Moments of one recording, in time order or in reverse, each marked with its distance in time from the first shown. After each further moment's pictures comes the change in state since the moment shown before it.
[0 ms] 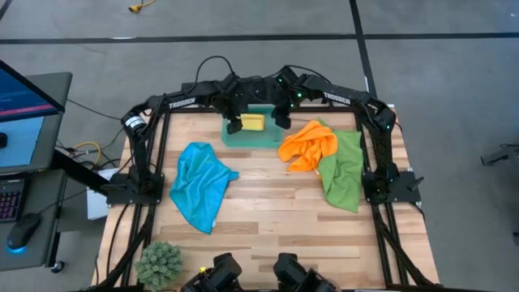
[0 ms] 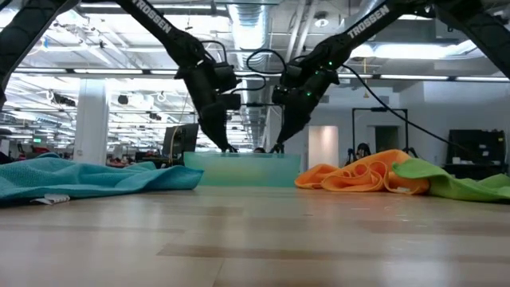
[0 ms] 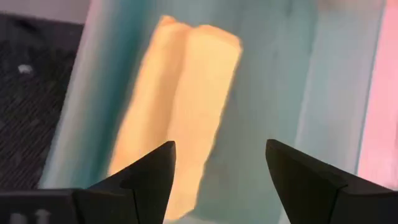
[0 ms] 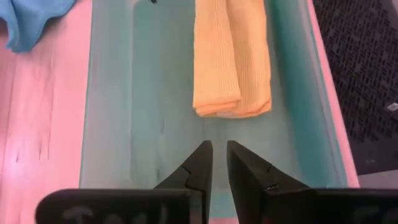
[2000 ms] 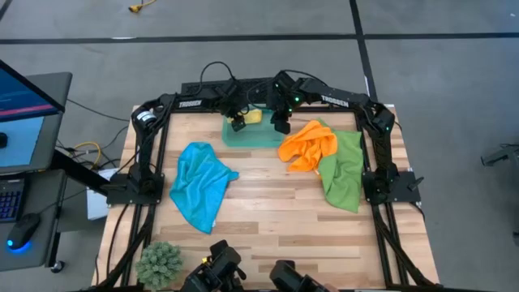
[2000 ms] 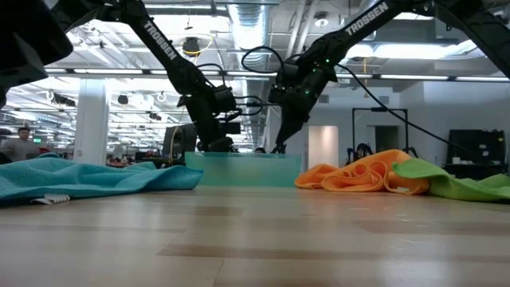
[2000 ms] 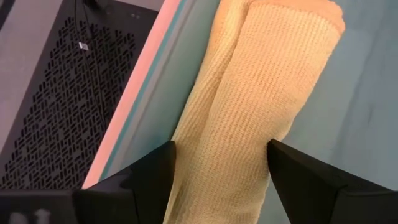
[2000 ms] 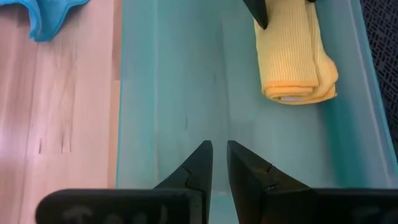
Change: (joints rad) left arm 0.048 0.134 -0.059 0.282 -0.158 -0.094; right arm 0.046 0.000 0.000 -0.041 0.006 -0.001
